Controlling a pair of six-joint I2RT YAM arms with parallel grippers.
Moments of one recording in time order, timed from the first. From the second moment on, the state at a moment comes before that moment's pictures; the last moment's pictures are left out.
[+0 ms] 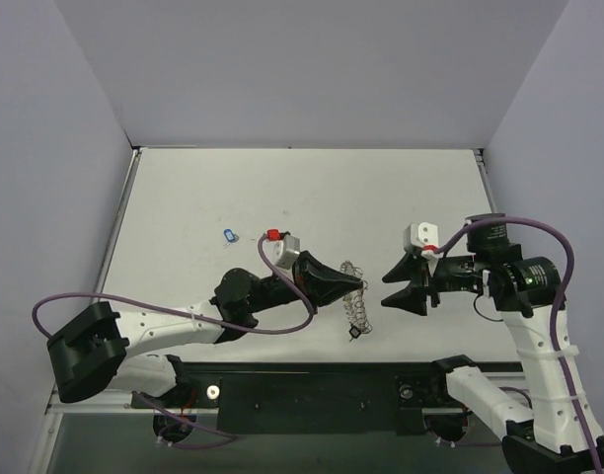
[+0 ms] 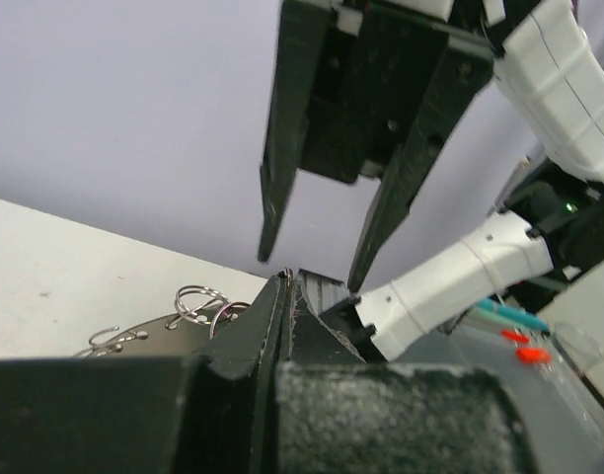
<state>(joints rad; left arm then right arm) -1.08 1.31 0.62 1.12 0.28 -0.55 0.24 0.90 1.22 -1.22 -1.03 -0.80</state>
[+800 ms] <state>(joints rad) -1.08 1.34 0.62 1.12 0.53 -0.36 0.25 0.91 1.17 -1.26 -1.22 -0.77</state>
